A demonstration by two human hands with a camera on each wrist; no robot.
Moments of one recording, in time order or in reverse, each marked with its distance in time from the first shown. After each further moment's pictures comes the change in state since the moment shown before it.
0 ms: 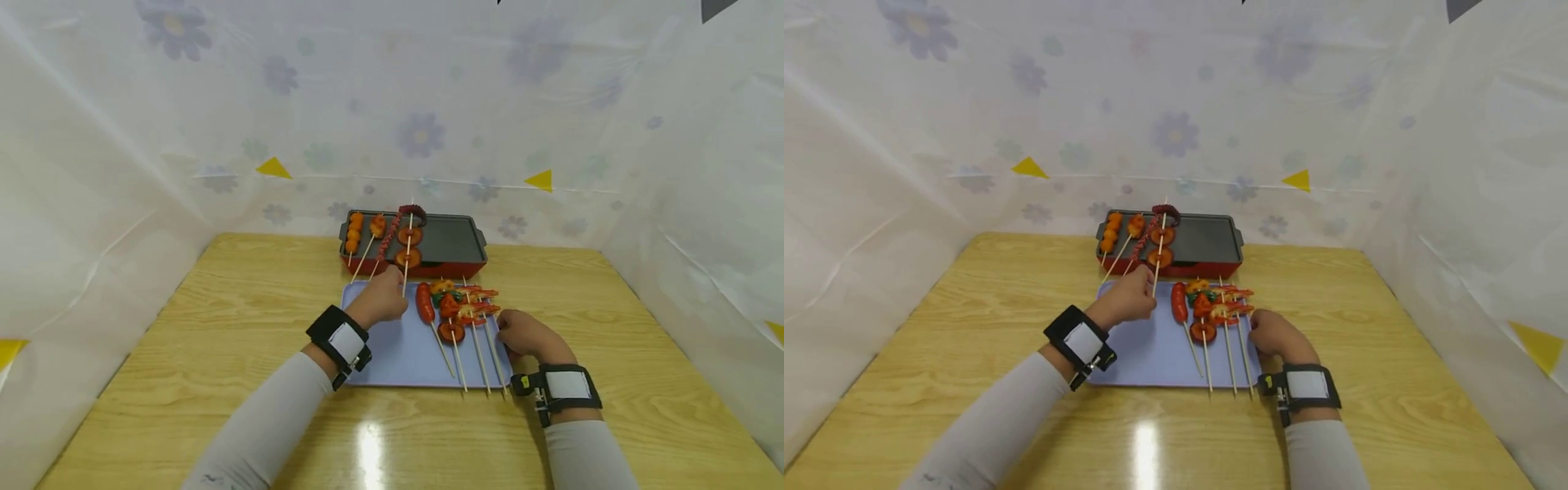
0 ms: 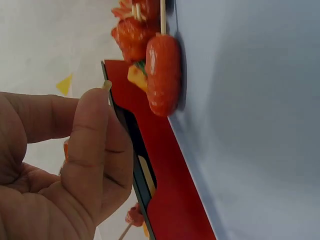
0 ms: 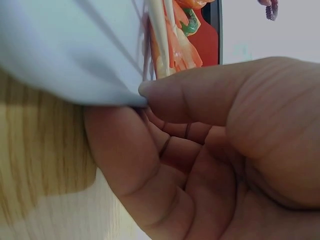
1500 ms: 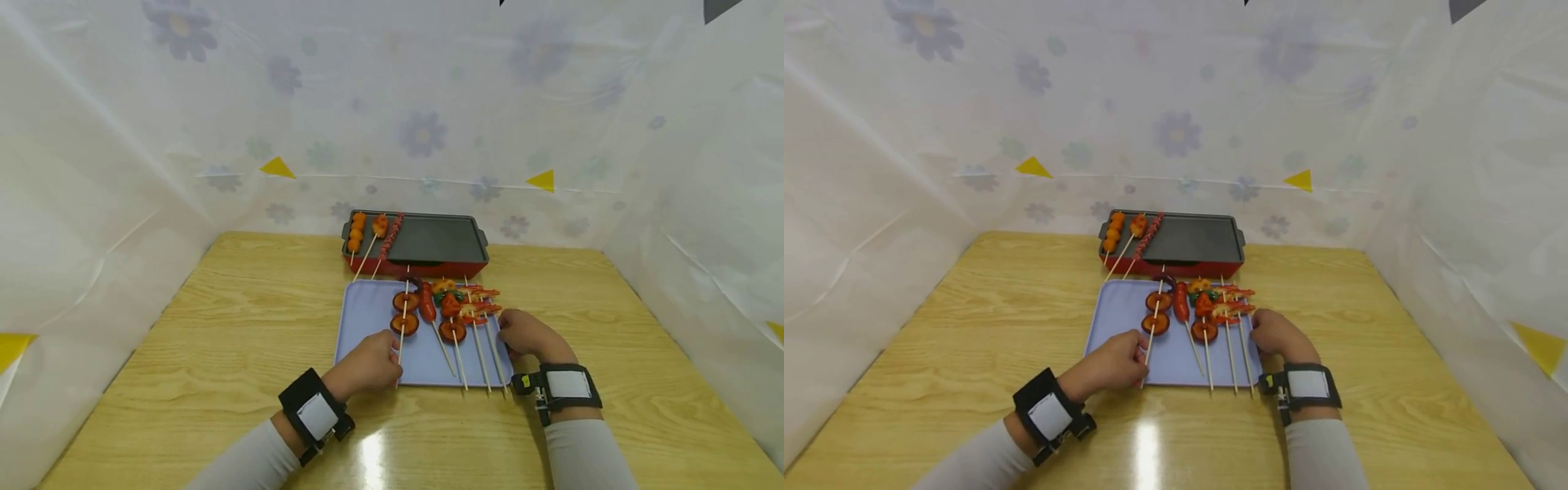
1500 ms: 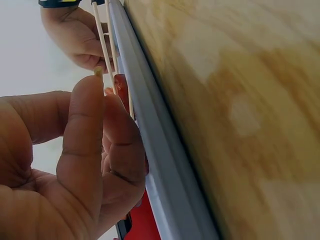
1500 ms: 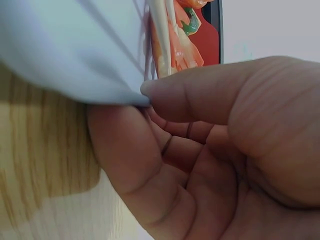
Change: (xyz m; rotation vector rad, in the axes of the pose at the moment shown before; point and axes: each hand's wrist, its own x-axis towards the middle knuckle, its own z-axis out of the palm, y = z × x) left_hand -0.087 -0.026 0.036 -0.086 -0.106 0.050; right_hand 0.002 0.001 0.000 -0.007 -0.001 -0.006
